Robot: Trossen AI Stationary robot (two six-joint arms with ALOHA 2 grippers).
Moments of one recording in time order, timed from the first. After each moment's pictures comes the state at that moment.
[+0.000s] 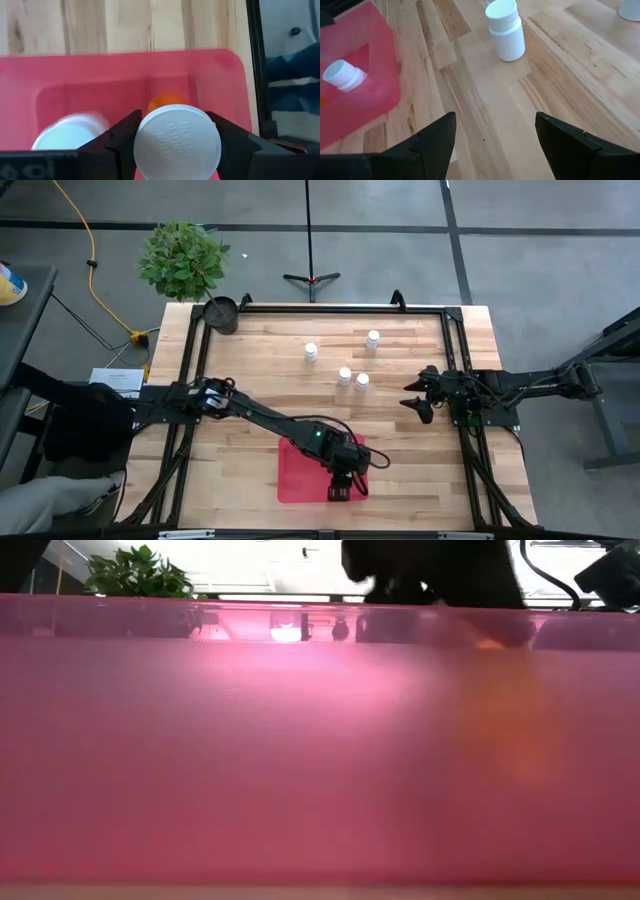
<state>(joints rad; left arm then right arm) -0.35 2.29 2.00 -0.75 0.09 -0.35 0.02 0.37 0.15 -0.39 0.11 0.51</state>
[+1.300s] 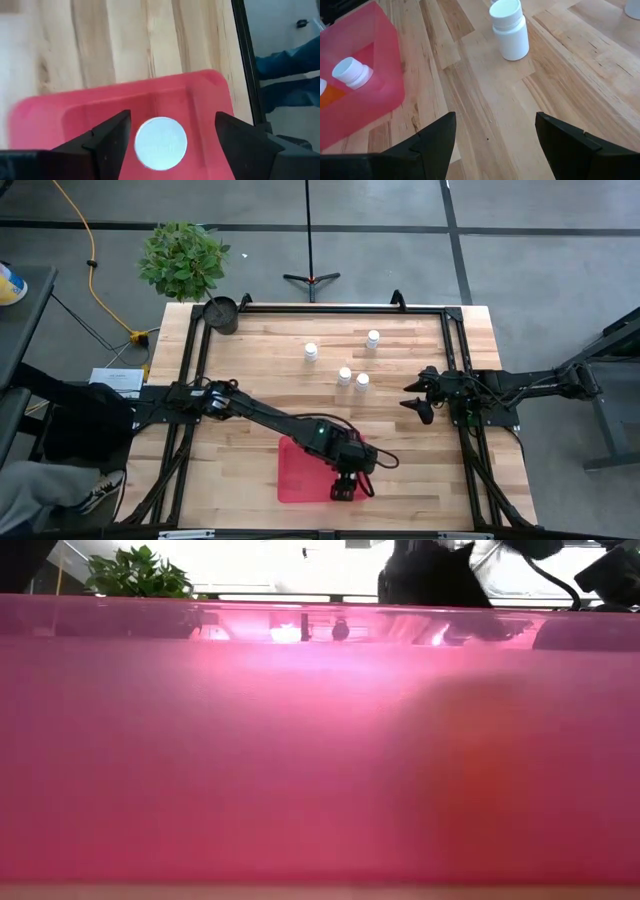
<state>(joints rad) -0.35 2.33 2.23 -0.91 0.05 -0.25 0.02 0.37 0.15 -0.39 0.10 0.52</state>
